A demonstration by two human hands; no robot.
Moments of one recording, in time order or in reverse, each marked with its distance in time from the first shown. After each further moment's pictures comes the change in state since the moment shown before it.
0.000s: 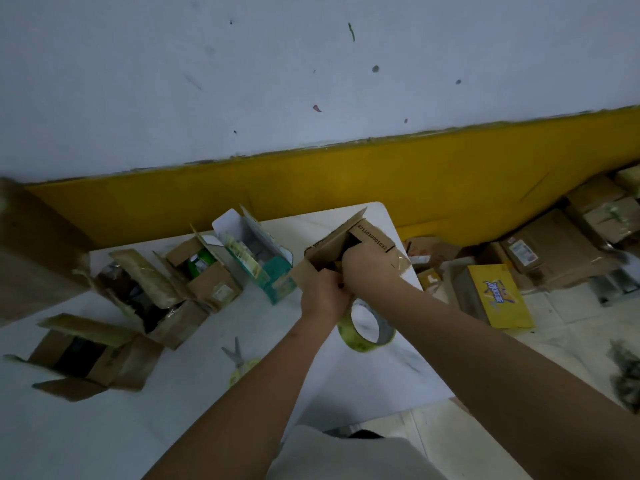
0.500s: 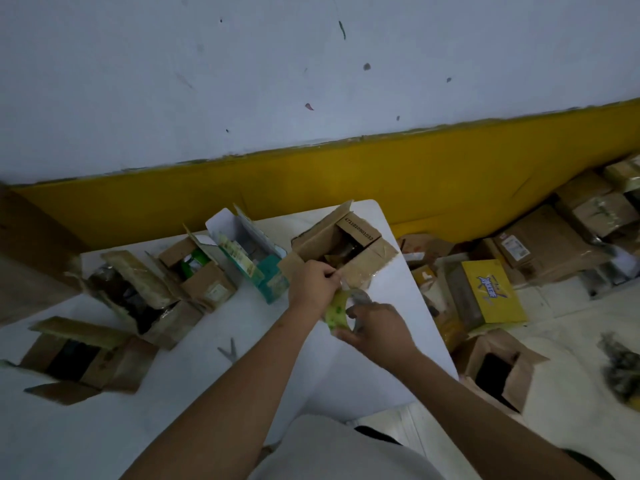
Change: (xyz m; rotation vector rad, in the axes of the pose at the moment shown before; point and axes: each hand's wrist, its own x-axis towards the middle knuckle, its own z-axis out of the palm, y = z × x) left_hand 0.009 -0.007 -0.009 -0.064 0.046 0.049; right_hand -0.074 0.037 0.083 0.333 0.204 -0.209
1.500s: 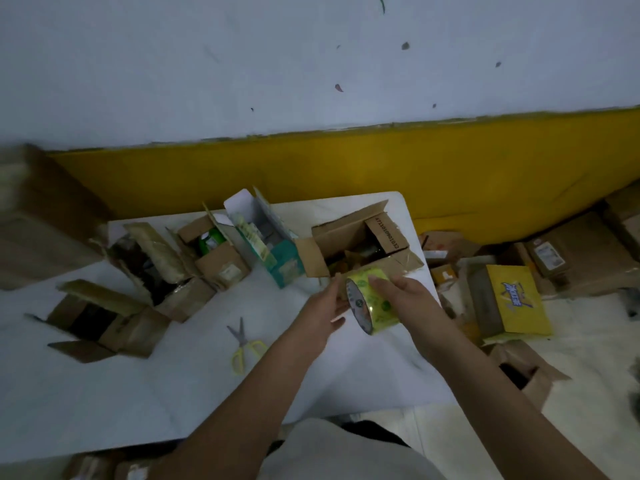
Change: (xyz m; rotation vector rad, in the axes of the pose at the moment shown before) left_hand -0.044 -0.002 0.011 -1.047 -0.216 -0.614; right_hand 0.008 -0.013 -0.069 0.983 -0.164 0.473
